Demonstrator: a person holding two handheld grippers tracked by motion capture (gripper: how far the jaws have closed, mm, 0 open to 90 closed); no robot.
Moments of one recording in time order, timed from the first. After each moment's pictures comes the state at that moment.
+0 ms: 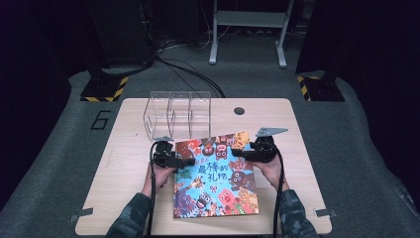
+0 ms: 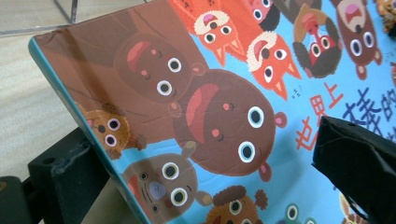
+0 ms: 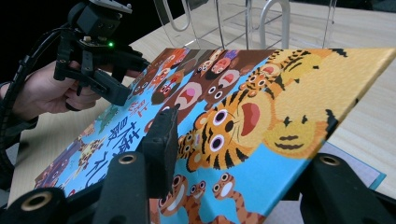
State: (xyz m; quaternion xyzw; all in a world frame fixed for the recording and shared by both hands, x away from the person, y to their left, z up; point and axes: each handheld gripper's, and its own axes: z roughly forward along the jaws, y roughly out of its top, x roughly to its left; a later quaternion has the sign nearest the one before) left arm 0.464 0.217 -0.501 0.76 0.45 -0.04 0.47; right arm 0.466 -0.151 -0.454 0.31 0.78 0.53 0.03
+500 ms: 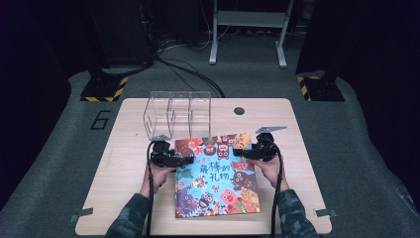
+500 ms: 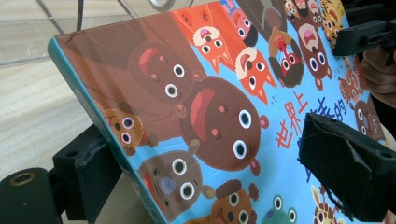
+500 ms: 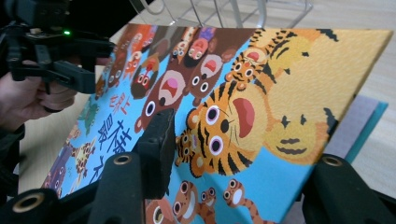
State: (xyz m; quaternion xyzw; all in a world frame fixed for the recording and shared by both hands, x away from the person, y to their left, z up) left arm 0.457 0.222 -0.487 0.75 0.43 -0.01 0.50; right arm 0.477 -0.155 -0.460 0.39 0.78 0.49 -0.02
